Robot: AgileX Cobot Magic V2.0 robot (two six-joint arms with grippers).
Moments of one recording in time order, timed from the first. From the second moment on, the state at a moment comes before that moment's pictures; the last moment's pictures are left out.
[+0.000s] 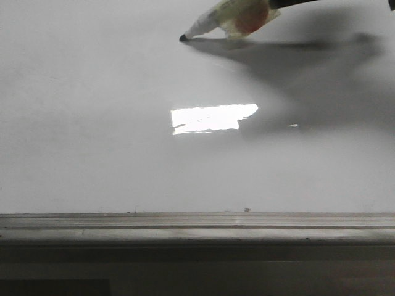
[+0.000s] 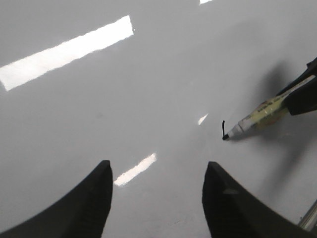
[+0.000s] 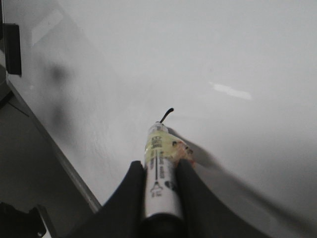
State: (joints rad) left arm -0.12 0.79 -0.93 -0.82 0.79 0.87; right arm 0.21 1.14 -0.81 1.30 0.71 -1.09
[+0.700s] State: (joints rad) left arm -0.12 0.79 -0.93 -0.84 0.79 0.87; right arm 0.27 1.03 -0.81 0.91 0.64 -0.73
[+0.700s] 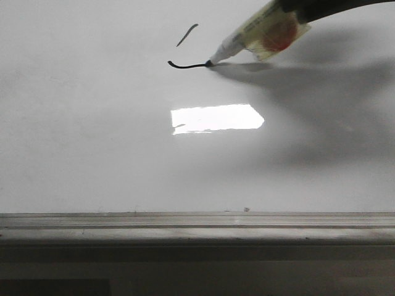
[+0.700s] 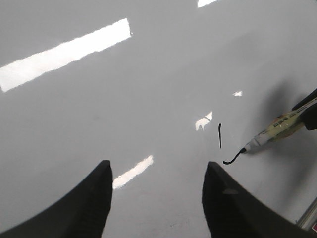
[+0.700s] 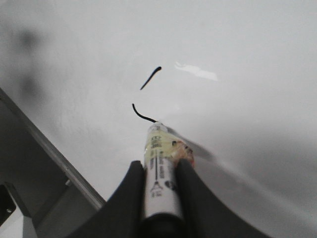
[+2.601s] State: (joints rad) left arm -0.12 0.79 -0.93 -0.87 0.77 0.88; right arm 0.27 1.01 -0.83 0.92 0.78 -0.74
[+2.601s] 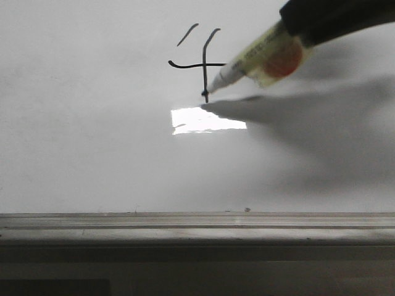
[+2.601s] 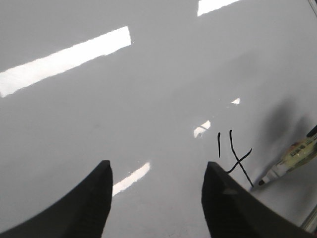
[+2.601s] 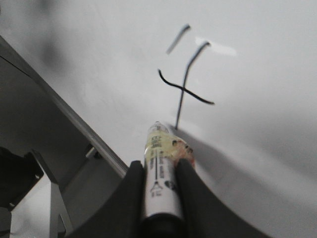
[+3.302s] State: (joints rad) left arm -0.41 0.95 -0.93 -1.11 0.98 1.21; right arm 0.29 0.98 -0.93 0.95 0.90 -0.74
